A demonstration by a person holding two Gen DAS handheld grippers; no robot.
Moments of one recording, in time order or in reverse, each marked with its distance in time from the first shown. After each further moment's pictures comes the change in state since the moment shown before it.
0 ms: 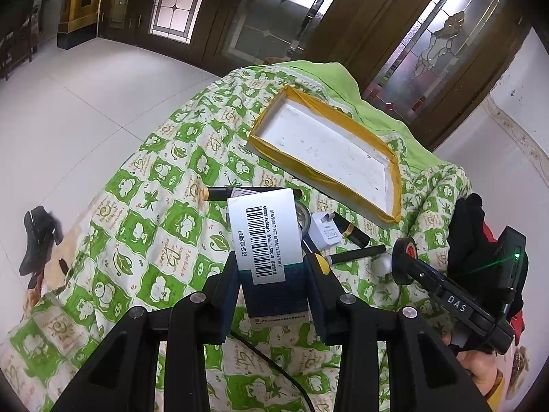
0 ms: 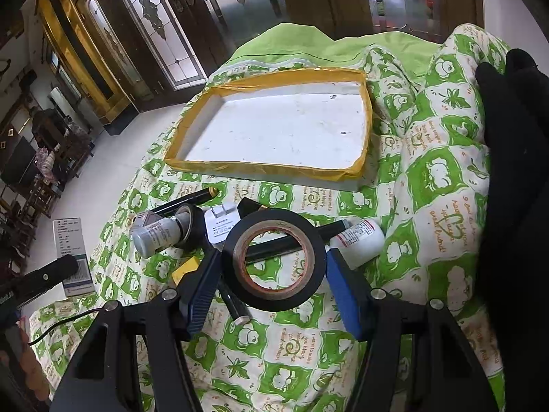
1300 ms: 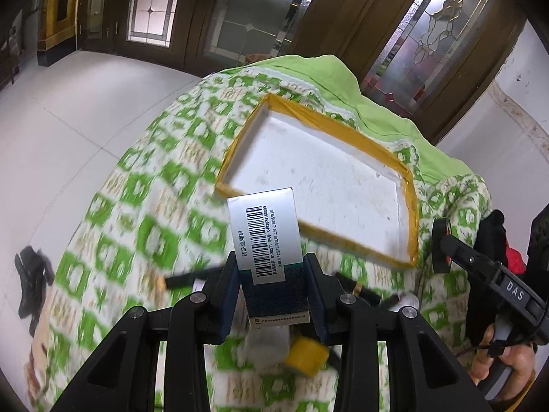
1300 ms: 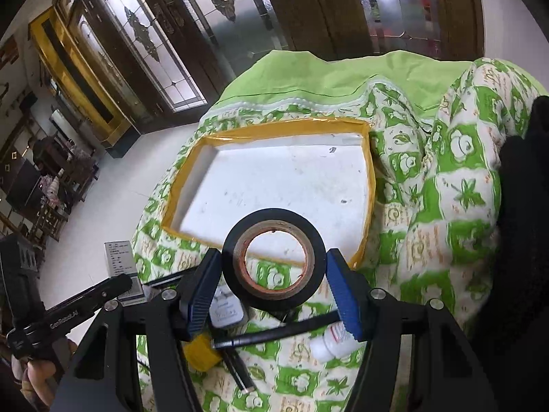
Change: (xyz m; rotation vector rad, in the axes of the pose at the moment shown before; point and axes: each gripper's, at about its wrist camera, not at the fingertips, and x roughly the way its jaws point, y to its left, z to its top) left arm 0.081 -0.031 0.083 0.084 0.029 0.014; right arm 0.015 -0.019 0.091 0.058 -0.046 0.019
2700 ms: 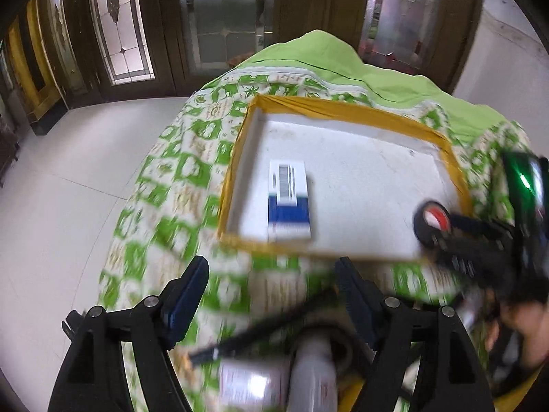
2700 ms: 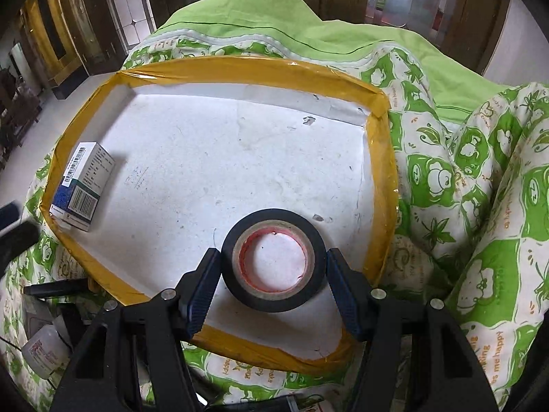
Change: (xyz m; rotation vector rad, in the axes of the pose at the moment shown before) left arm 0.041 -0.016 0.019 0.270 0.017 0.173; right arm 0.124 -0.011 0.016 -0.157 0.139 -0.291
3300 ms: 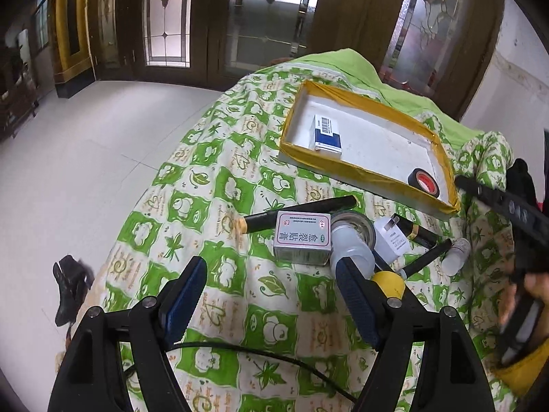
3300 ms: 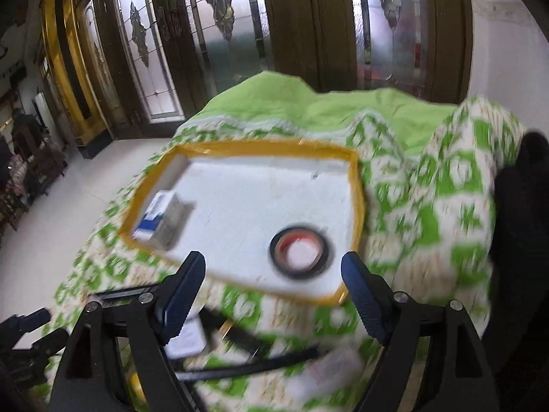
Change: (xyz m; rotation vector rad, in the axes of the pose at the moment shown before) left arm -0.060 0.040 -0.107 -0.177 -0.082 -0.011; right arm -0.104 0.008 -0.063 0.083 -0.270 0.138
